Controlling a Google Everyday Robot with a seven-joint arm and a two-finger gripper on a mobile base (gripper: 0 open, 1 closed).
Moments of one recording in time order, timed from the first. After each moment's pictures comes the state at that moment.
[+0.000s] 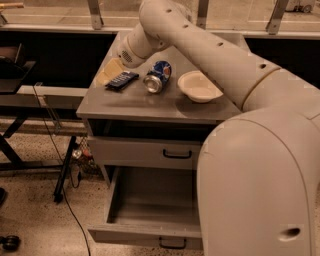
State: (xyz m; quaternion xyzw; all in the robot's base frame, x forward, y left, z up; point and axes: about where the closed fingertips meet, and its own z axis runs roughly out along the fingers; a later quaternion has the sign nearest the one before) arm 0.765 0.128 0.883 -0.48 0.78 0.18 0.37
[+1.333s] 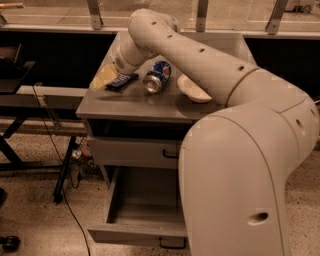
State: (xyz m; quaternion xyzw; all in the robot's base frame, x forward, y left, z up) arm 0.788 0.142 0.847 -0.44 0.81 0.17 0.36
